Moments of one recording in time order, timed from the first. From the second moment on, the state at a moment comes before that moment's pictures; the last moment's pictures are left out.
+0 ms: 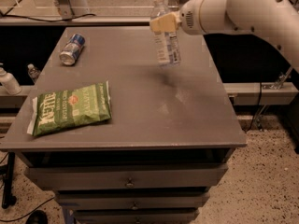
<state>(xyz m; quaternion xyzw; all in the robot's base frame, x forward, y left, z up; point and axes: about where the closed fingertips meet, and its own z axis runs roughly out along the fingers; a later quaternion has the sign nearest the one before) 0.709 -0.057 0.976 -0.26 0.79 0.21 0.52</state>
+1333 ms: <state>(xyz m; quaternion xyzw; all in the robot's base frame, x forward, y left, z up) 0.700 -0.088 0.993 -0.41 0.64 0.27 0.59</state>
